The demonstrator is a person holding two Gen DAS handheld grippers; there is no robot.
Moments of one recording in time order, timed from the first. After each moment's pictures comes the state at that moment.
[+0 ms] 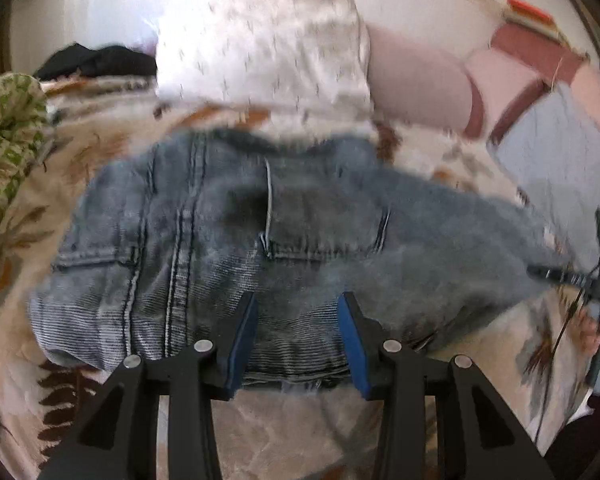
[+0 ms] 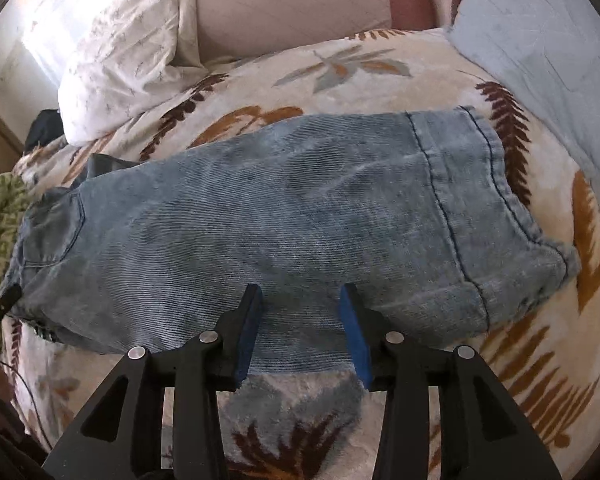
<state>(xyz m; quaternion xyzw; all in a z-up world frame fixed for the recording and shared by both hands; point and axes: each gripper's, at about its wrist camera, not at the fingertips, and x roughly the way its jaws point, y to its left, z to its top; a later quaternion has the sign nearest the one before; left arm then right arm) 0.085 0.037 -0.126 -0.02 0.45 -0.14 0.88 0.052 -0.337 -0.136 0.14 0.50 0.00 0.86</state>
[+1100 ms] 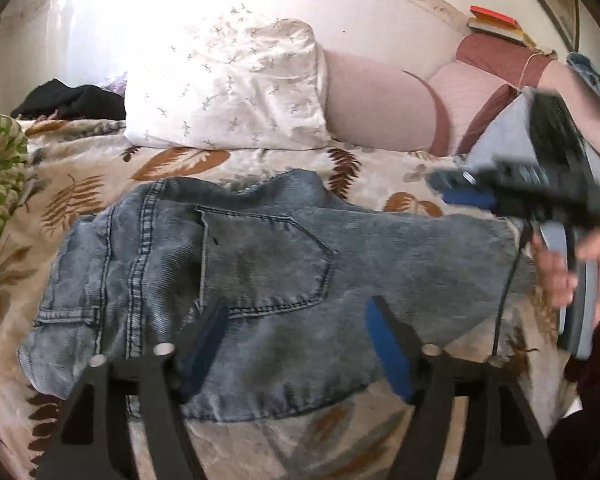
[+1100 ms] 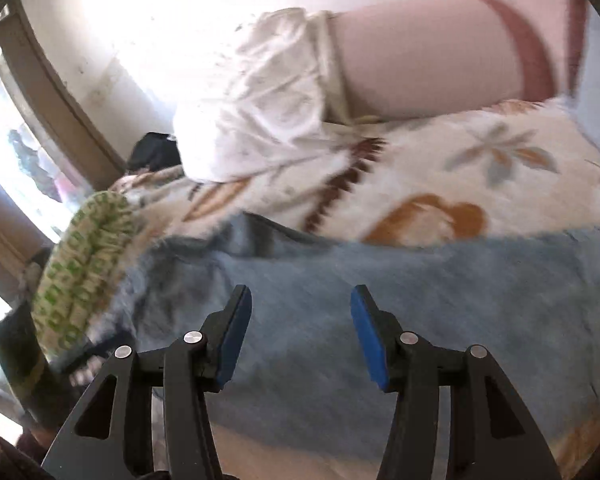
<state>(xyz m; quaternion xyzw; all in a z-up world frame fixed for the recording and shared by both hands) 0.075 0.010 -0.093 -0.01 0.37 -0.18 0.91 0.114 -0.252 -0.066 0.18 0.41 0.18 0.88</state>
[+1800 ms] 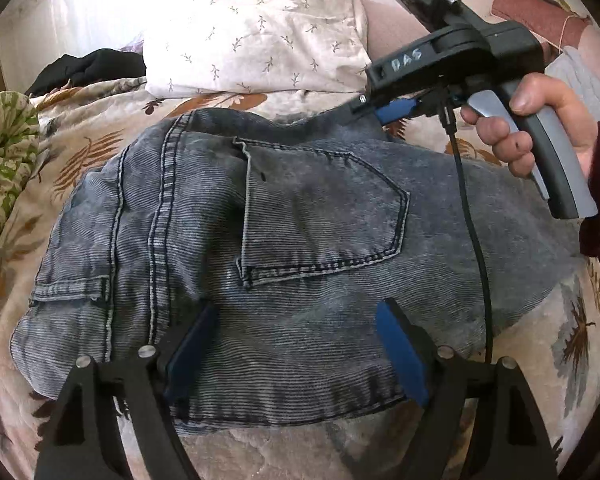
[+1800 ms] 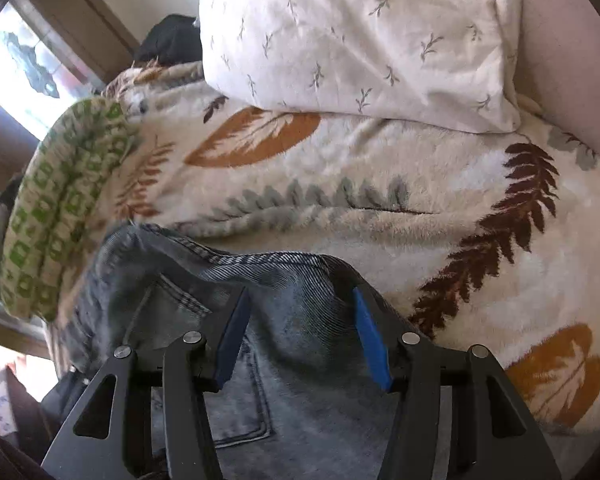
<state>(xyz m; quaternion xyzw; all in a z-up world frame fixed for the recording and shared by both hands) 0.094 0.018 -0.139 0.04 0.44 -0.12 0.89 0.267 -0.120 -0.105 0.04 0.54 0.28 0.79</state>
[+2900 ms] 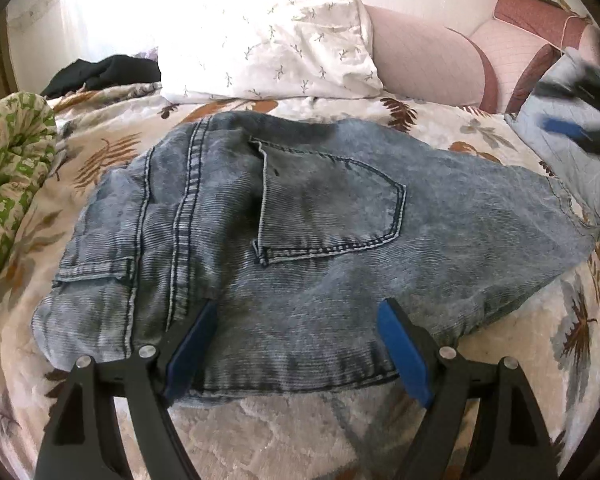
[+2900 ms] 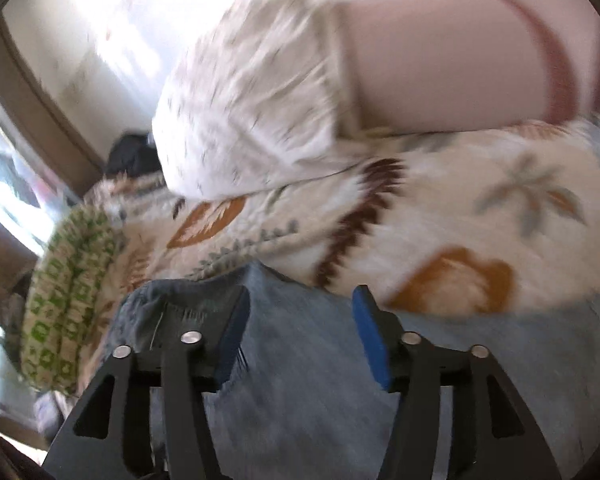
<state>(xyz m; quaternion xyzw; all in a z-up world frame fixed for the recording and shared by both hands) 0.068 0.020 -0.127 0.04 0.43 -0.10 0.90 0.162 -0.252 -0.036 0.19 0.43 0.14 0.87</state>
